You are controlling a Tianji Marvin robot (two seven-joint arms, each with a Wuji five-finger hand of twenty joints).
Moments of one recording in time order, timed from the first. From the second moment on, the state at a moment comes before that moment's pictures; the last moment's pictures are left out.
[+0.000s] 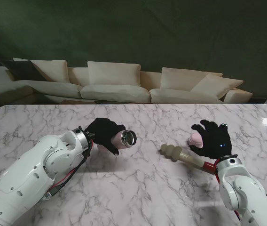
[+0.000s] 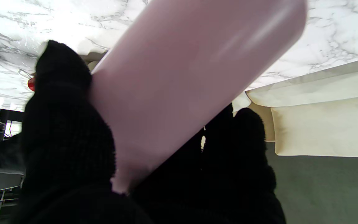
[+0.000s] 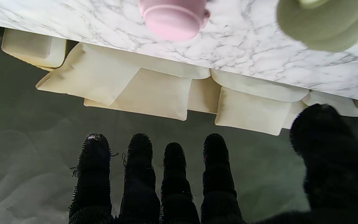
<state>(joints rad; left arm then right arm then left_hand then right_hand) 1.25 -1.04 -1.02 -1.53 0.97 -0.36 -0.13 -1.70 -1.06 1.40 -1.60 -1.24 0.06 -0.29 0.91 -0.63 -0.07 0.03 0.56 0.19 0.62 0.77 0.95 0.17 0.21 0.85 0.83 0.18 0.52 0.79 0.51 0.13 1.17 0.56 0.29 -0.46 0.72 -0.14 0.29 -0.09 0.64 0.28 0.29 0.07 0.55 0.29 0.44 0.11 0.29 0.24 0.13 0.31 0.99 0.42</state>
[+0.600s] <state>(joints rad) 1.26 -1.03 -1.03 -1.54 0.98 -0.36 -0.13 -1.78 -1.05 1.32 -1.59 -1.26 0.18 -0.28 0.91 -0.63 -0.07 0.03 0.57 0.19 0.62 0.77 0.95 0.17 0.21 0.85 0.83 0.18 0.52 0.79 0.51 0.13 1.18 0.56 0.29 -0.45 0.69 -0.13 0.46 -0.09 0.68 0.38 0.34 0.11 0.67 0.34 0.46 0.12 0.34 0.28 0.15 0.31 0.99 0.43</state>
